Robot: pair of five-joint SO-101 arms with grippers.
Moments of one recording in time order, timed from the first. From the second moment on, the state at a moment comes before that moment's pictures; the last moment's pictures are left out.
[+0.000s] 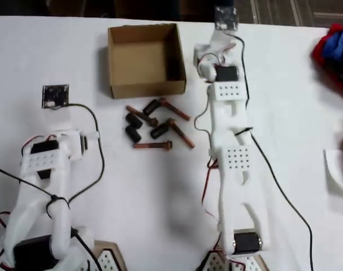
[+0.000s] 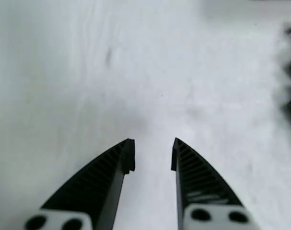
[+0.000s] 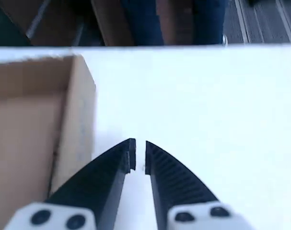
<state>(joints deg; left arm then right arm) -20.3 -22.8 54.7 37.8 -4.1 -7.8 80.4 -91.6 55.5 -3.6</state>
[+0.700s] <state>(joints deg) -20.3 -22.8 54.7 37.8 -4.1 -12.7 84.3 -92.9 65.1 -3.5</state>
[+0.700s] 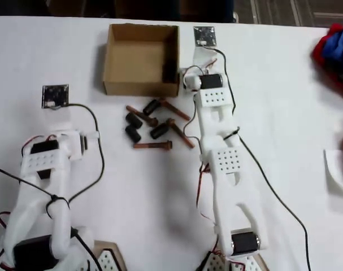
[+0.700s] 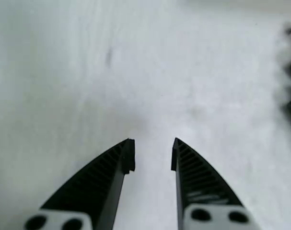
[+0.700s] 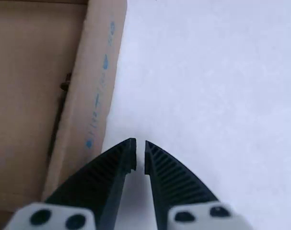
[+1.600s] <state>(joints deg) -20.3 -22.8 54.7 37.8 -4.1 -13.5 60.1 -76.7 100.0 8.5</state>
